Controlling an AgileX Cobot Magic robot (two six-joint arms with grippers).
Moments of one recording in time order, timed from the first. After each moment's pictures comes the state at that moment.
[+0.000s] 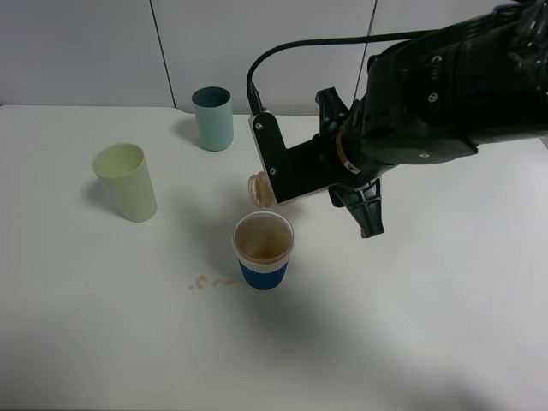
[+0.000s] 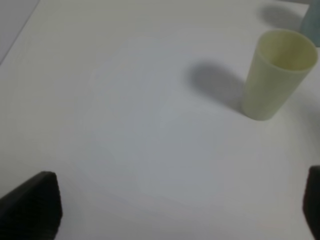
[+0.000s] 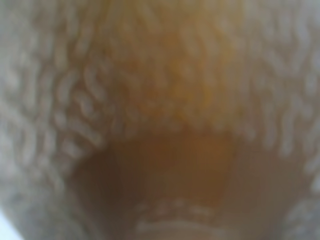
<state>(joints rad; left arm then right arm) 0.04 -0.01 -0.51 0.06 1.06 -0.14 0.87 1.65 -0.96 -0.78 0.63 -0.49</state>
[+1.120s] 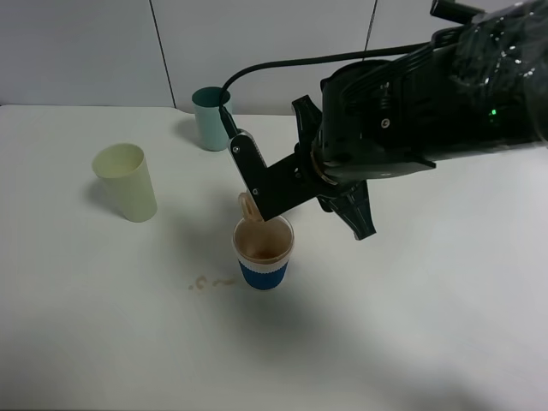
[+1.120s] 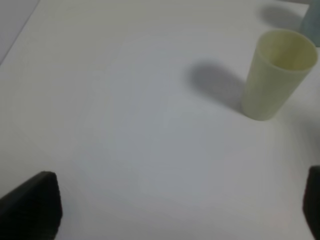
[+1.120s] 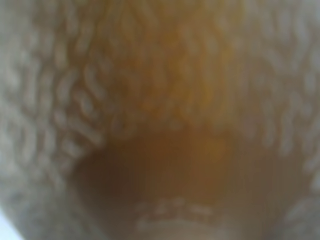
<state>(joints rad) 0.04 -0.01 -0.51 0.06 1.06 -0.14 0.95 1.72 -1.00 -0.86 0.72 -0.49</state>
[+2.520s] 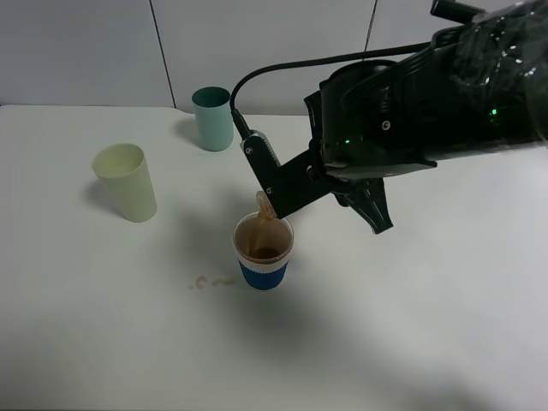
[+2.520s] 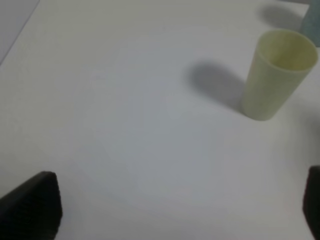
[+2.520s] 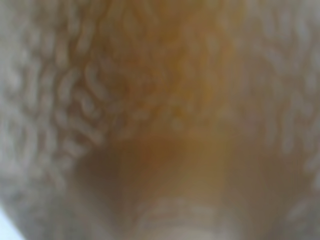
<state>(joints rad) 0.04 -0.01 -0.51 0.06 1.06 -0.14 0.95 1.72 -1.00 -0.91 0.82 -0.49</state>
